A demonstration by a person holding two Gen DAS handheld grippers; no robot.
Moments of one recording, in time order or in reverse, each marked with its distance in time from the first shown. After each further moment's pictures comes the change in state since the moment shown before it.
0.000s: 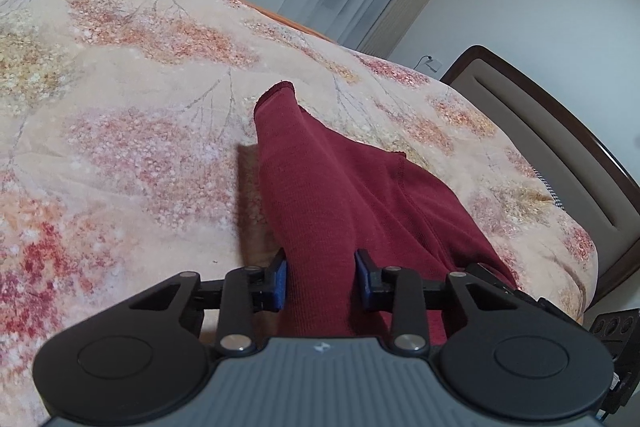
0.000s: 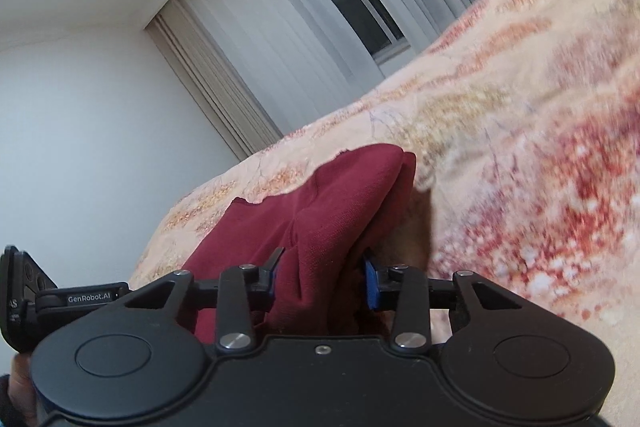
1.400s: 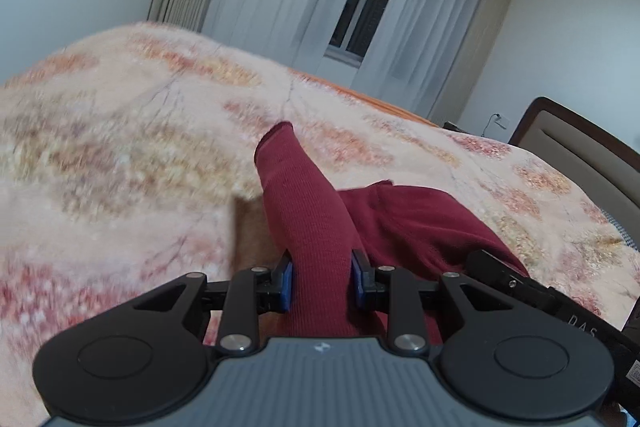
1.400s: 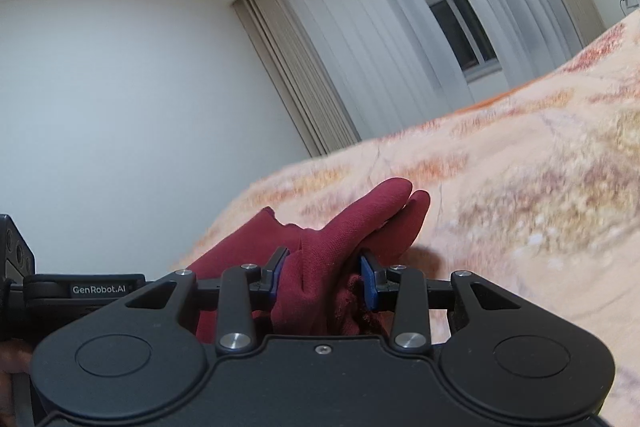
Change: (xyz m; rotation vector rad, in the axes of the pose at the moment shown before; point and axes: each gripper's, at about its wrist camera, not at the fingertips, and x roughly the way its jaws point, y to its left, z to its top) left arm -0.107 0.100 0.022 0.021 -0.215 0.245; right arm 0.101 0.157 -0.047 -0.174 -0.005 0.171
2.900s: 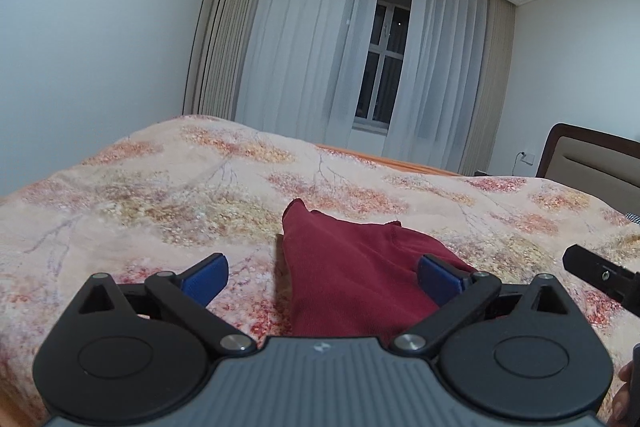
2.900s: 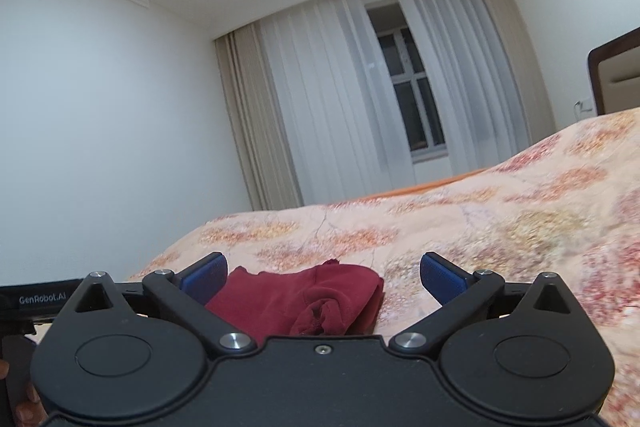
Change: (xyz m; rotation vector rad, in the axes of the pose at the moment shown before) left arm -0.127 -0.037 -0.049 0.143 -0.260 0.151; right arm -0.136 0.061 -0.016 -0.177 -0.218 -0.214
